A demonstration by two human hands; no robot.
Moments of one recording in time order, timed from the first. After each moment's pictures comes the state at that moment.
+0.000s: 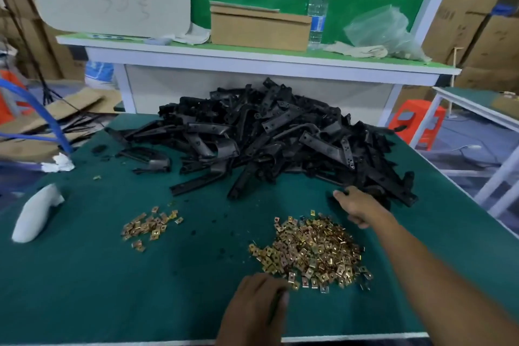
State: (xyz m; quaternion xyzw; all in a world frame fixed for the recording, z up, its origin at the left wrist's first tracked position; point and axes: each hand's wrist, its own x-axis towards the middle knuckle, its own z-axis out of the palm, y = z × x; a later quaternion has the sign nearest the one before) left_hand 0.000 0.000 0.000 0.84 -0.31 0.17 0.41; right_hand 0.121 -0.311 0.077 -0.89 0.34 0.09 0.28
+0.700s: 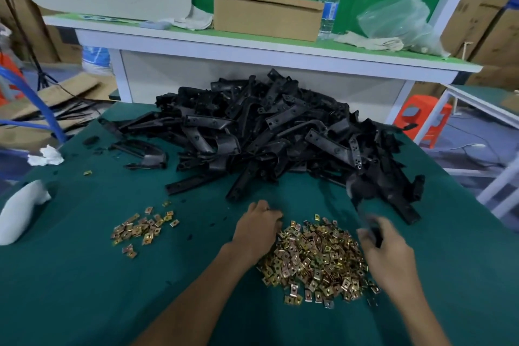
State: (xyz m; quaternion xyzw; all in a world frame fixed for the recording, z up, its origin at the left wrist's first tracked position) left_hand 0.164 -0.046 0.014 0.93 -0.30 -0.04 0.22; right_hand 0.017 -0.251 0.063 -0.88 0.28 -0.17 0.35
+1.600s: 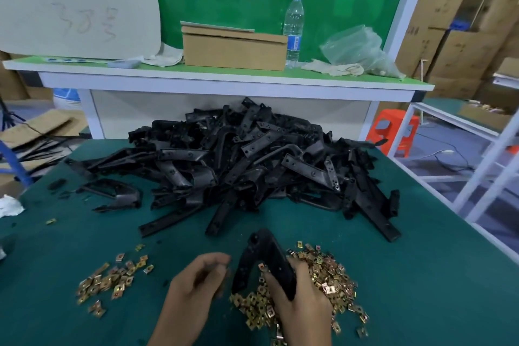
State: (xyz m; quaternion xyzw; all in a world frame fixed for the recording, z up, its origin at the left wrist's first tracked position) left_hand 0.109 0.033 0.053 0.72 -0.04 -0.13 0.68; right_hand 0.033 -0.144 0.016 -0.87 0.18 -0.31 0.33
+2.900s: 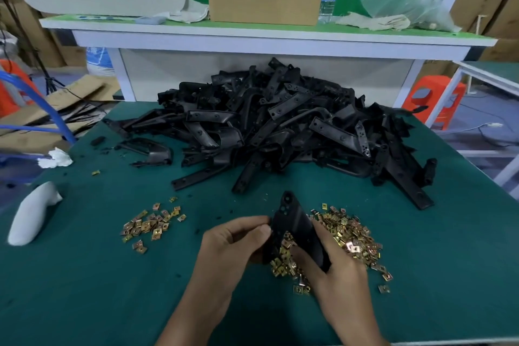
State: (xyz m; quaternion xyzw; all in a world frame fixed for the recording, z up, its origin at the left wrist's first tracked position) left_hand 0.061 0.025 0.095 0.62 -0.03 -0.16 0.77; right_hand -0.001 -0.147 0.045 -0.87 0.13 -0.22 0.42
